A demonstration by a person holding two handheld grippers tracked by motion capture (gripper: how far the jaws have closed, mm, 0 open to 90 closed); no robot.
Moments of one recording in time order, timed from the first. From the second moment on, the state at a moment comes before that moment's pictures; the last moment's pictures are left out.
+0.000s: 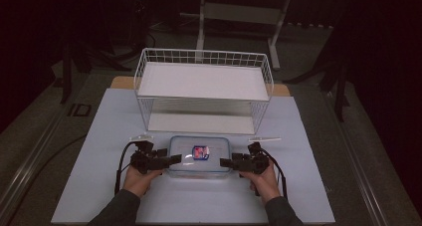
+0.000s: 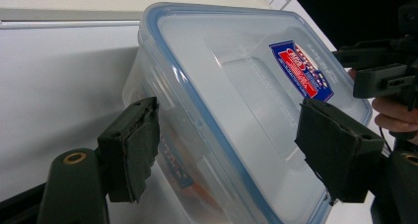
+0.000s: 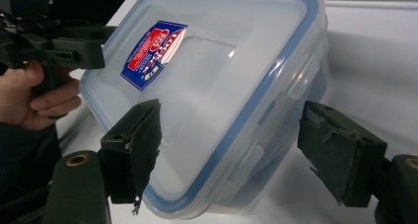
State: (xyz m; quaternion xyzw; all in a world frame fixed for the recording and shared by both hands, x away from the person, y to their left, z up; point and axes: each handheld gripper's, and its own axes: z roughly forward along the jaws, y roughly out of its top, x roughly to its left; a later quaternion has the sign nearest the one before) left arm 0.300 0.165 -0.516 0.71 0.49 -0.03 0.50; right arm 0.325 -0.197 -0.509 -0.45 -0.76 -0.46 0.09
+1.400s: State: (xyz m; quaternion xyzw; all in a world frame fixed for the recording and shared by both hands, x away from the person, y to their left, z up) left arm 0.276 0.179 -0.500 0.71 0.48 -0.07 0.50; right arm 0.306 -0.216 -0.503 -0.43 -0.74 -0.49 0.15
